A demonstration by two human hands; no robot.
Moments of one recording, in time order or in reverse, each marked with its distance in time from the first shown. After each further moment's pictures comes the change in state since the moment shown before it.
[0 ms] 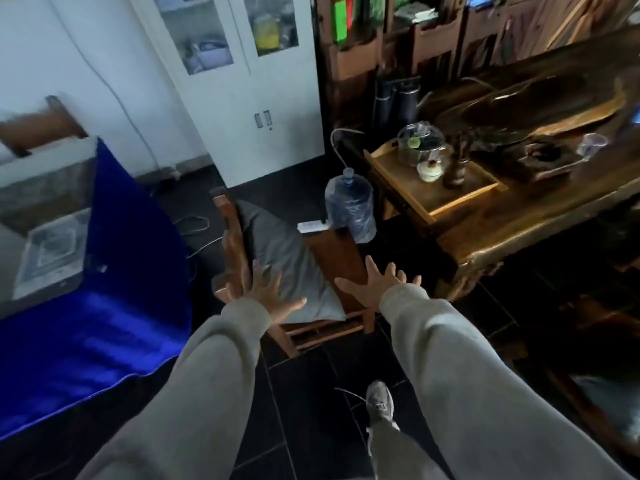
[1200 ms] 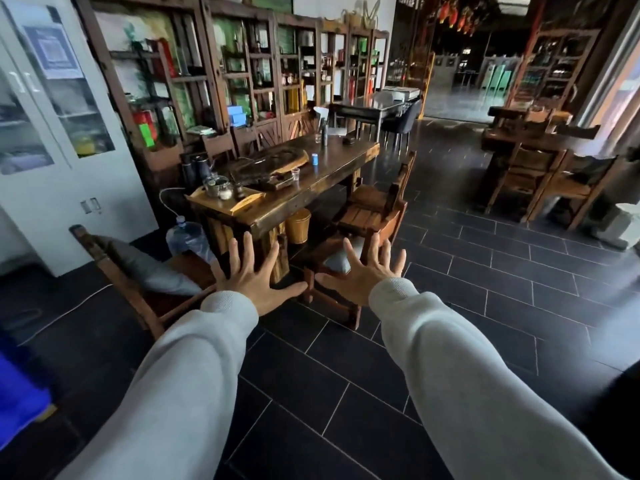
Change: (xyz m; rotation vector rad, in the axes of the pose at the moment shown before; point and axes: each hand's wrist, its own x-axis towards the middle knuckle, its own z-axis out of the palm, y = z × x) left_hand -0.722 0.009 0.226 0.067 0.449 0.737; right_hand -0.772 0.258 0.303 0.071 0.659 0.344
